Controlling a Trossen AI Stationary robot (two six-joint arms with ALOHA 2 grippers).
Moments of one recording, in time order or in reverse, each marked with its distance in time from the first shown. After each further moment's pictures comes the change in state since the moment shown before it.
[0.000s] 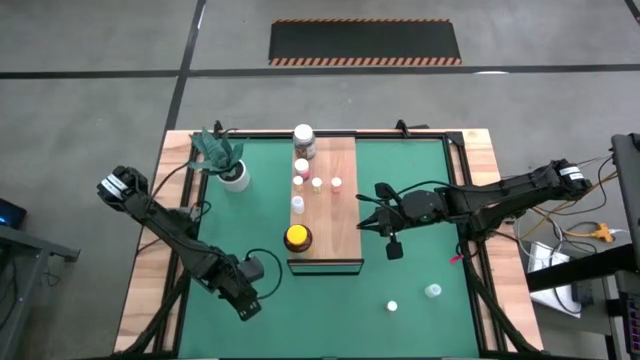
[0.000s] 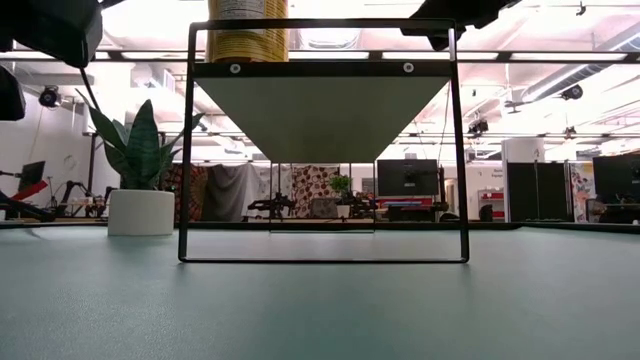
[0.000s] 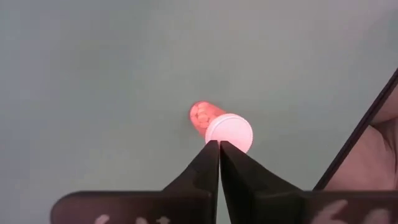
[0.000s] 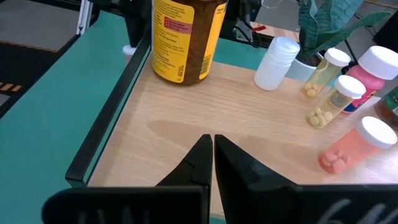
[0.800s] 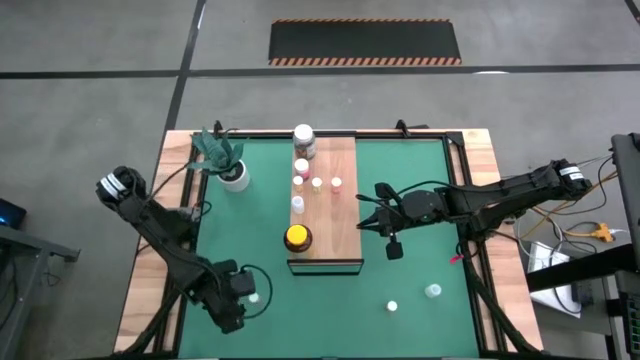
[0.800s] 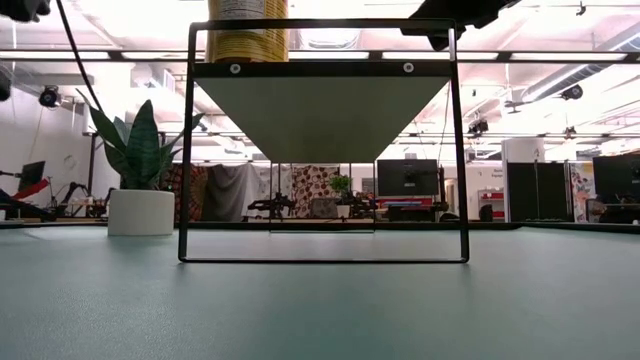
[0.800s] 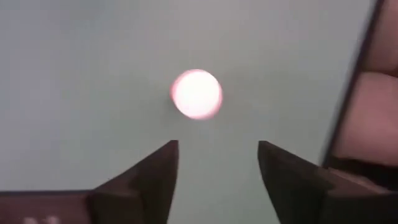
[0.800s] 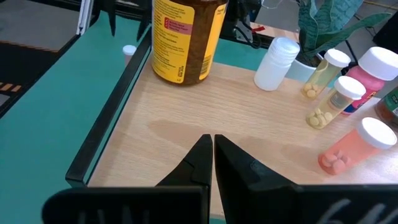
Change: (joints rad) left arm -0.134 -0.025 0.006 -0.002 -0.080 0.158; right arm 0.000 0.000 0.000 0.001 0.000 -0.002
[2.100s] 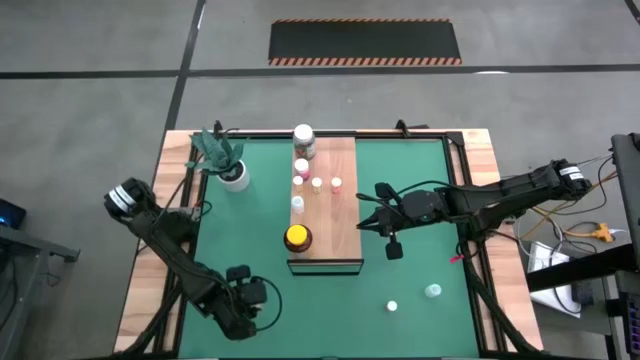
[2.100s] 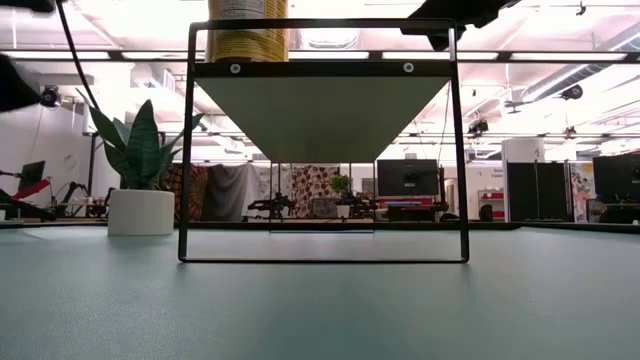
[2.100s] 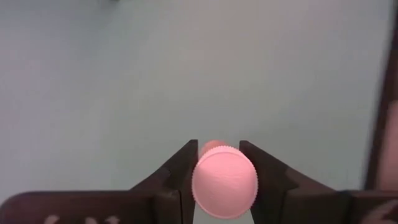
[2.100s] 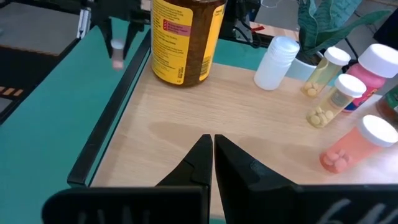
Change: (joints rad) left arm -0.012 0.158 0.053 0.097 -0.177 0.079; right arm 0.000 0.000 0.000 0.003 0.000 0.018
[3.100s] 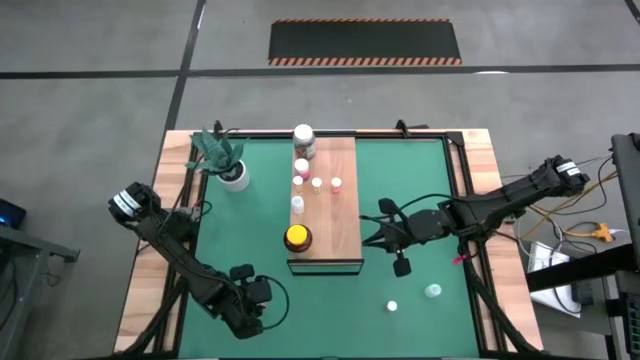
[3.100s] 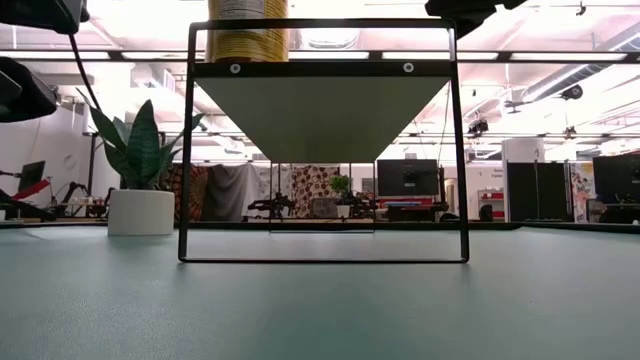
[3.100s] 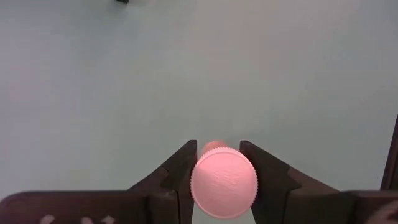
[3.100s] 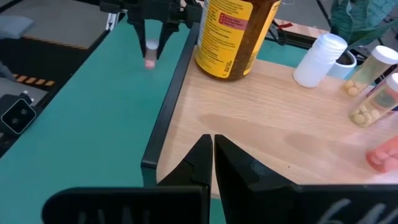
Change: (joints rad) left arm 0.032 0.054 0.038 -0.019 0.007 -0.001; right arm 0.153 0.000 0.000 -0.037 0.081 0.060
